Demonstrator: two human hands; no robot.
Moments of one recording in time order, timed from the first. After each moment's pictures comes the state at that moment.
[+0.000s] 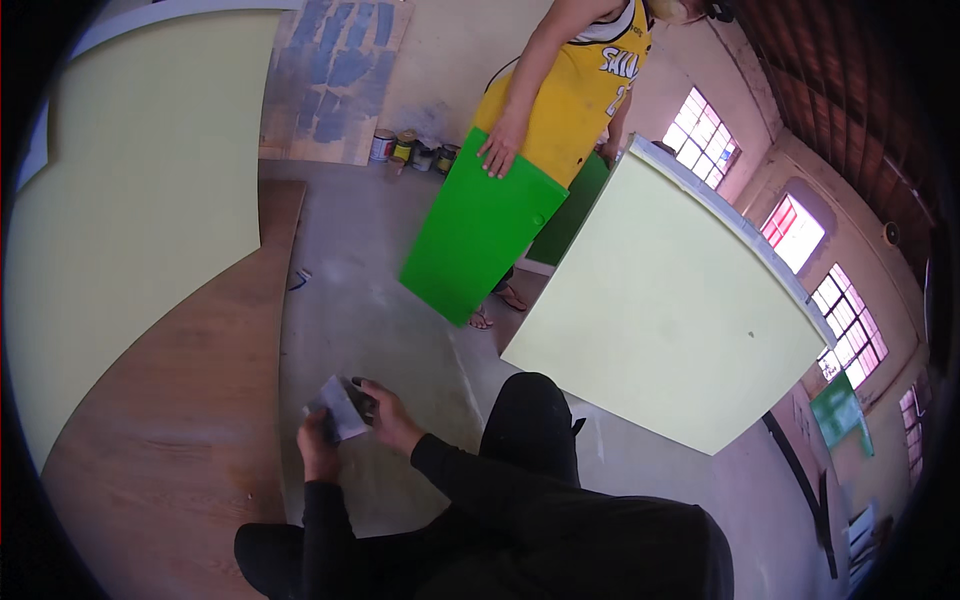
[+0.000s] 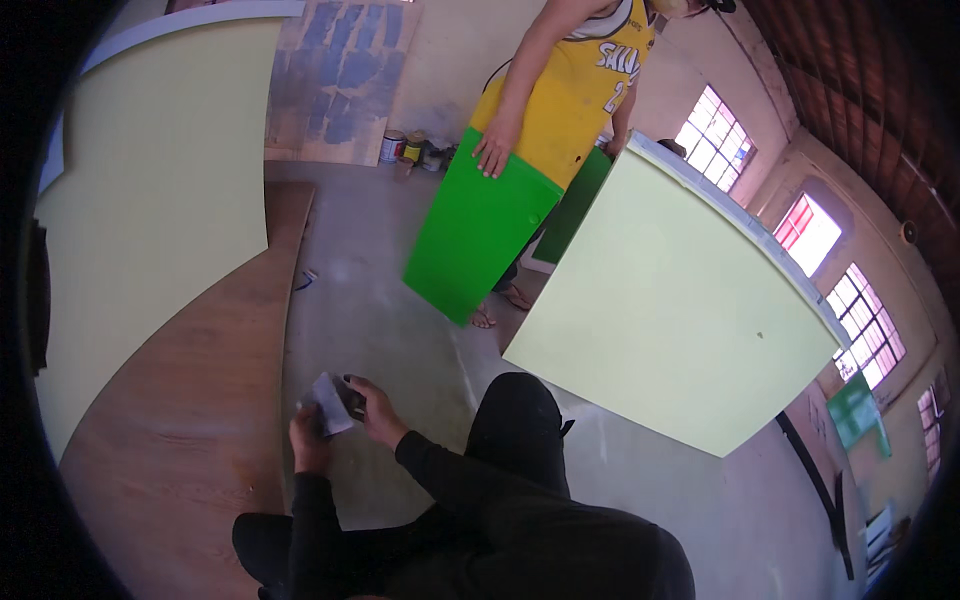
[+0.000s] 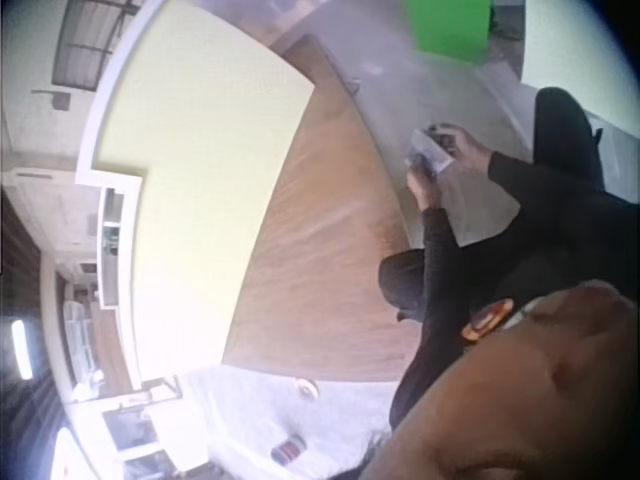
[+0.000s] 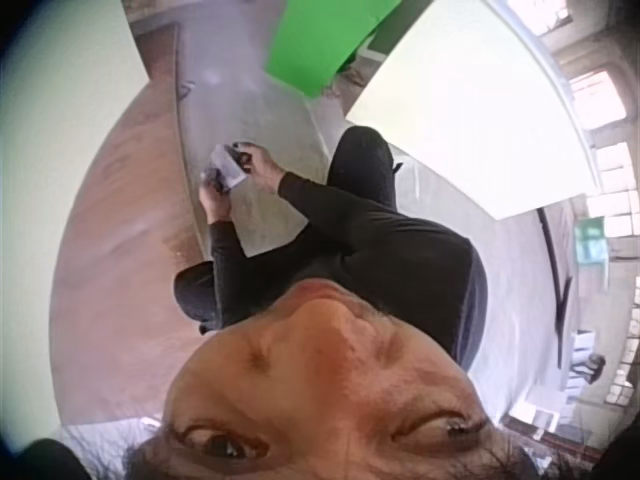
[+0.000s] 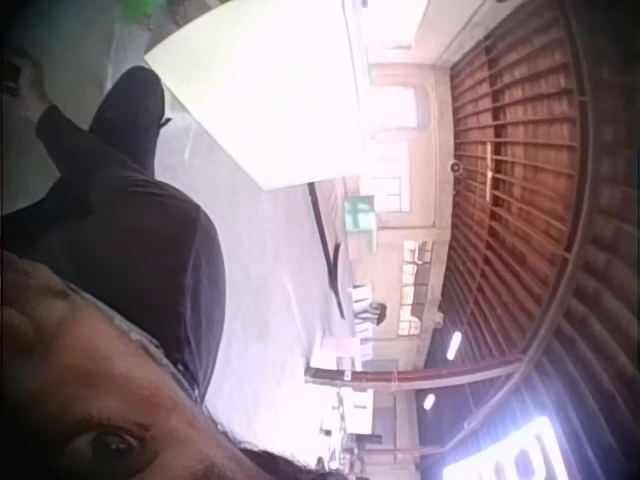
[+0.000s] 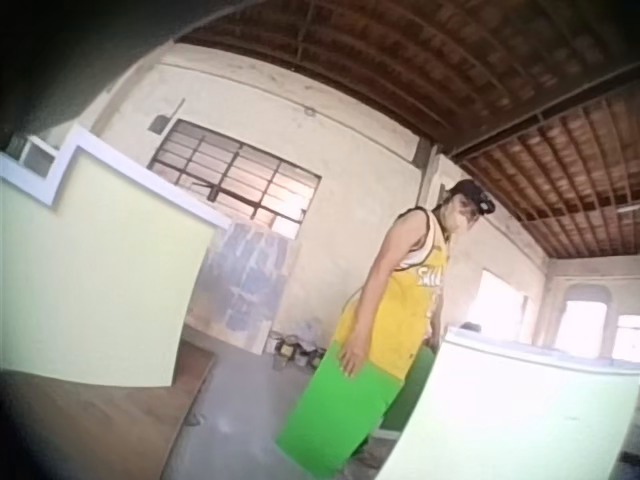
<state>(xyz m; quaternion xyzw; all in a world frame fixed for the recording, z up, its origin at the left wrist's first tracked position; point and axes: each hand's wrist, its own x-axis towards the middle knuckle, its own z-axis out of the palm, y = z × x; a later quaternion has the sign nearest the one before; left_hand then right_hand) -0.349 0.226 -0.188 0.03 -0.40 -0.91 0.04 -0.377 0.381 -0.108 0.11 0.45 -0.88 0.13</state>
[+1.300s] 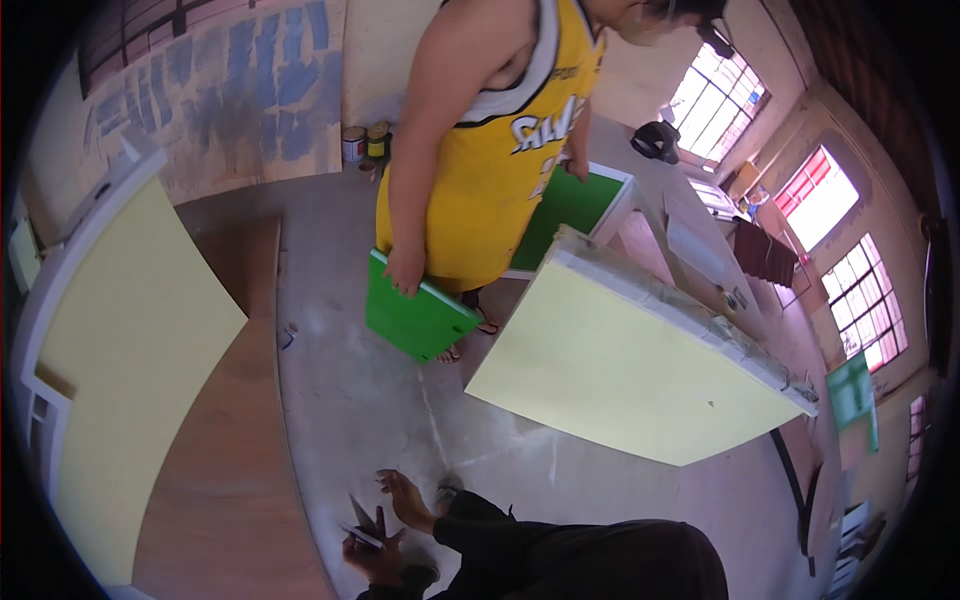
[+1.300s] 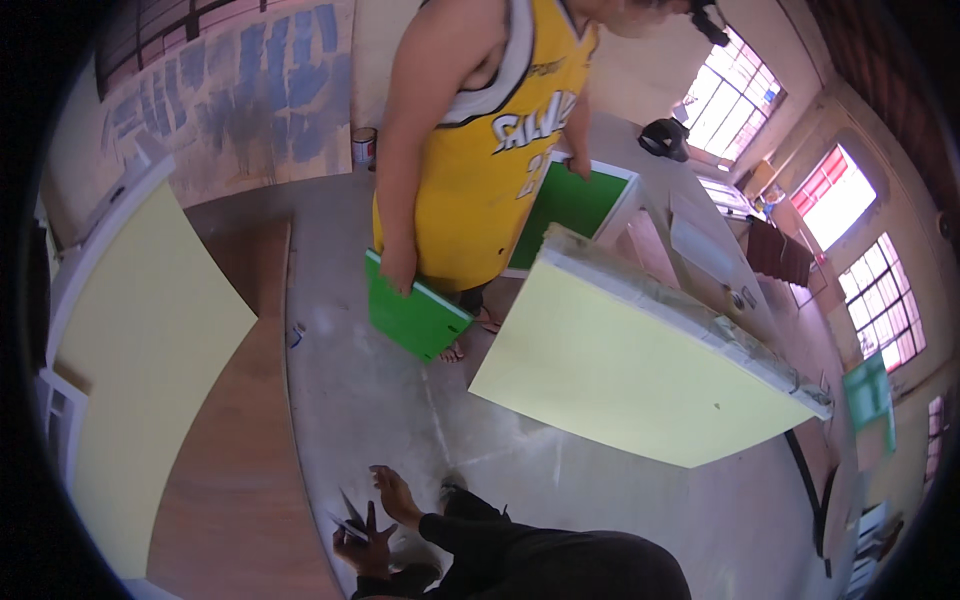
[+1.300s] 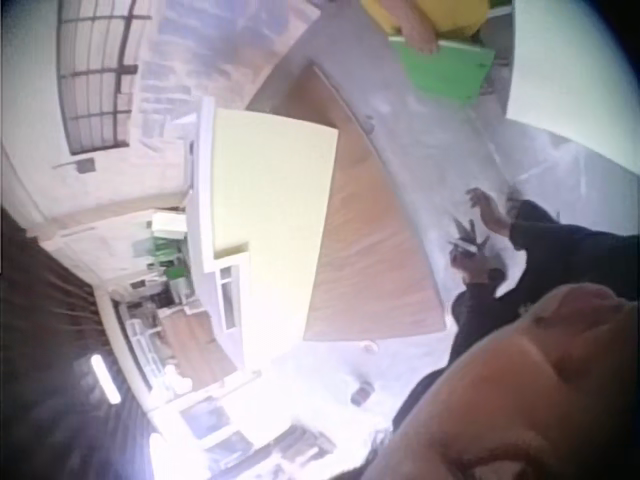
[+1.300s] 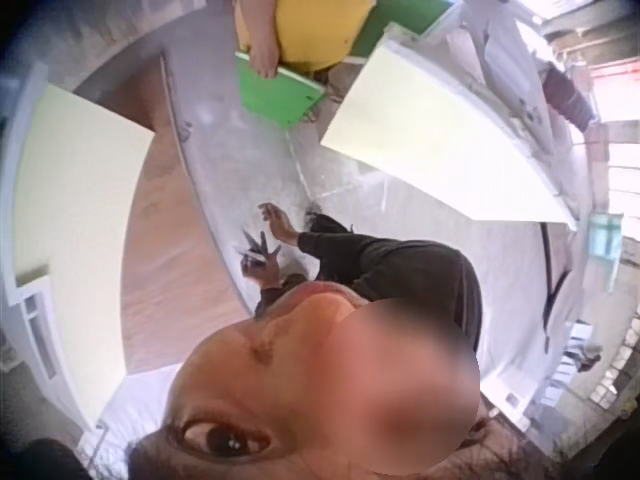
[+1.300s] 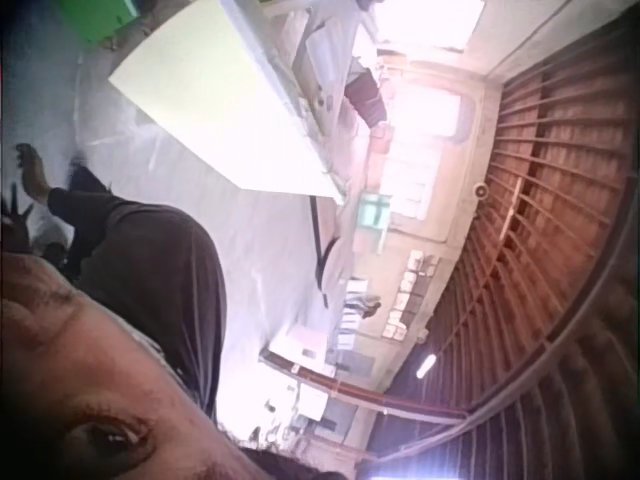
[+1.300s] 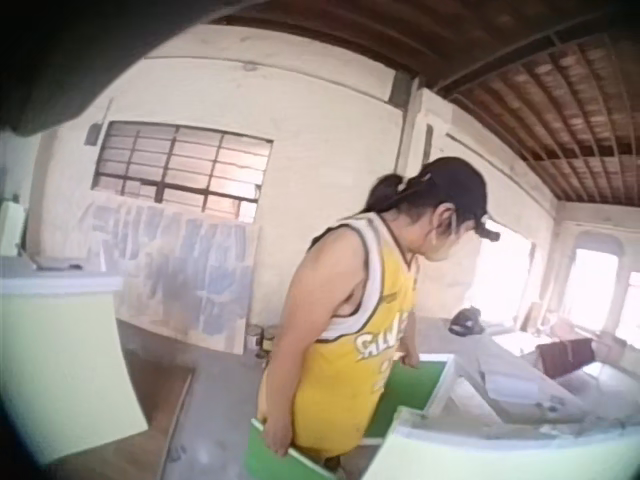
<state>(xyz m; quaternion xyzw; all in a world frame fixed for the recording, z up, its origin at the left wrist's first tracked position) -0.242 0.397 0.191 0.35 -0.20 -0.92 -0.02 -0.318 0.506 0.131 0.14 0.68 -0.72 0.07</state>
